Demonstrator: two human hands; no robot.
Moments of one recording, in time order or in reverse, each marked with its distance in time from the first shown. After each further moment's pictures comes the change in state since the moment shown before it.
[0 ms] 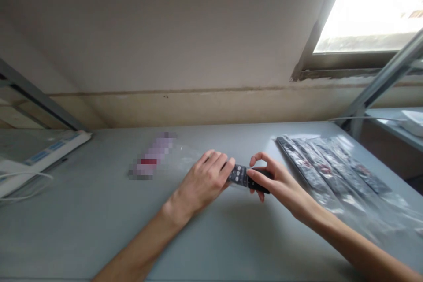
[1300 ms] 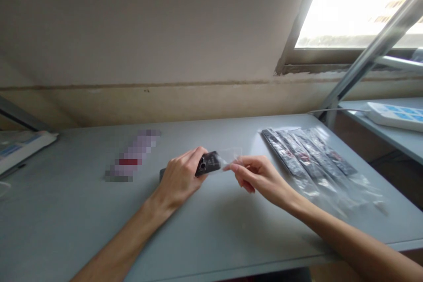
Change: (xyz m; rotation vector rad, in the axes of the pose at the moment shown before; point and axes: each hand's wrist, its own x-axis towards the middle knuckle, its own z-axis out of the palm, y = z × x) left_hand -0.008 -0.008 0.001 -0.285 0.039 -0.389; right_hand -0.004 -0.003 0.005 -0.129 -0.041 -0.097
